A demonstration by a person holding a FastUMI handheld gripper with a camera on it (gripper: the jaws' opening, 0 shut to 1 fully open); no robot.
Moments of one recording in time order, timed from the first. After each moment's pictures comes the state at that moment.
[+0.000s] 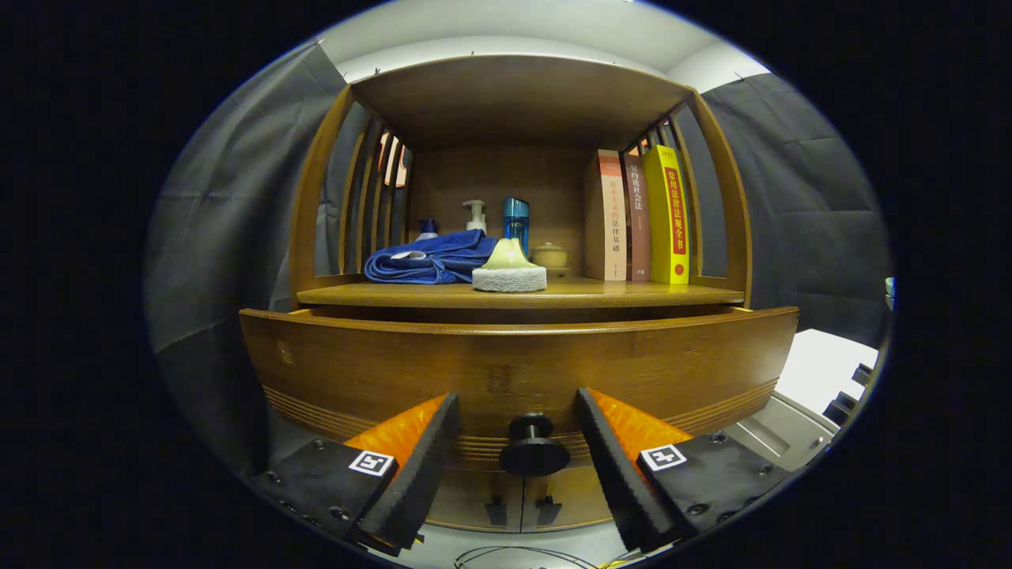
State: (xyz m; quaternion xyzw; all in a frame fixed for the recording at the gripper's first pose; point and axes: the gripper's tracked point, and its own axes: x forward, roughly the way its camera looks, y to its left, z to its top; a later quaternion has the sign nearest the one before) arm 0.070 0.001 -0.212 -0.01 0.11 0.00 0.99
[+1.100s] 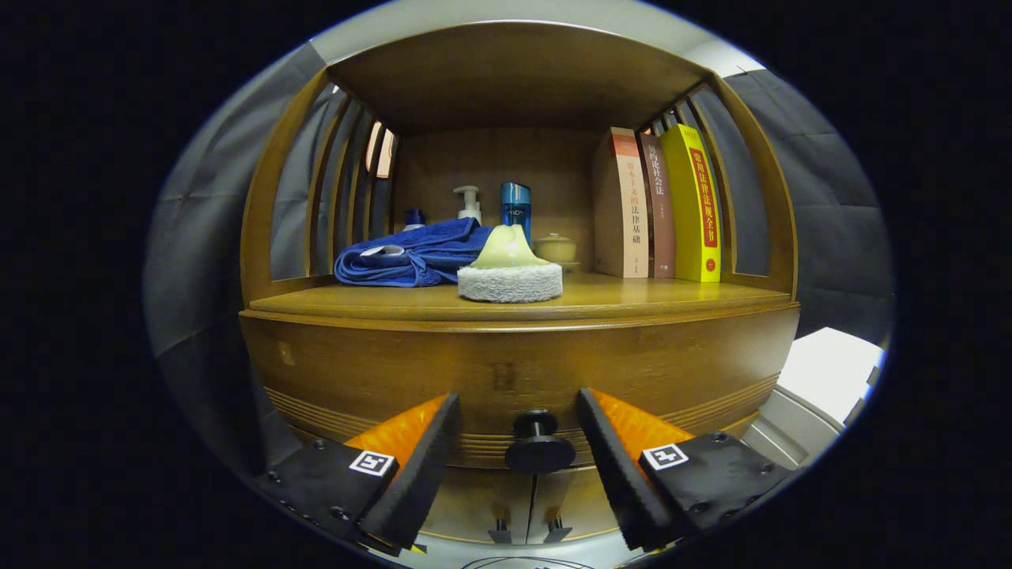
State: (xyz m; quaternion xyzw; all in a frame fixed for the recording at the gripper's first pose) arm 0.128 0.006 -0.231 0.00 0.13 -0.01 0.99
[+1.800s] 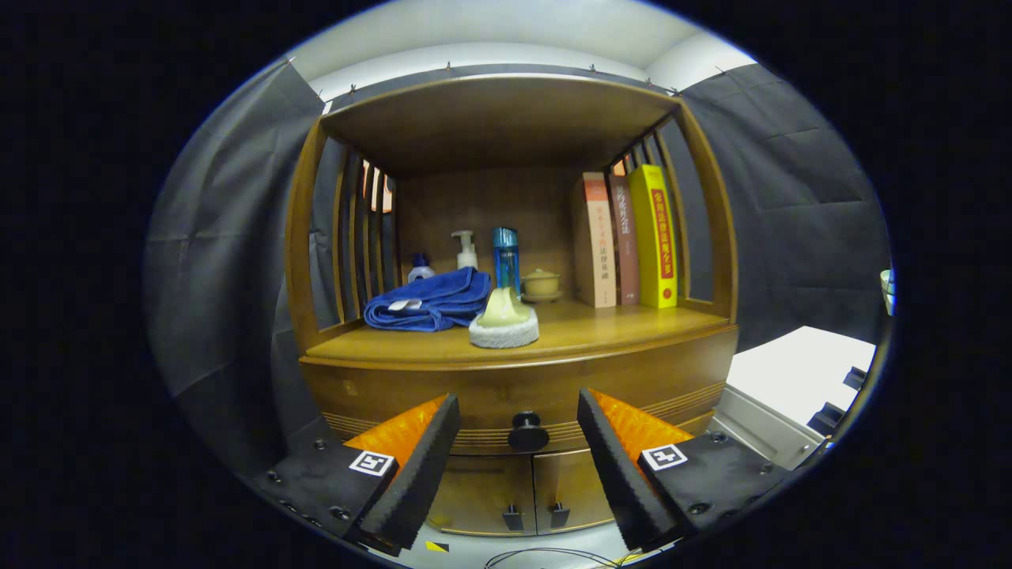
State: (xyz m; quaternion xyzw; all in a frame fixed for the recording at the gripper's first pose) arm 0.050 -0.010 -0.113 0.03 0.07 -0.03 1.00
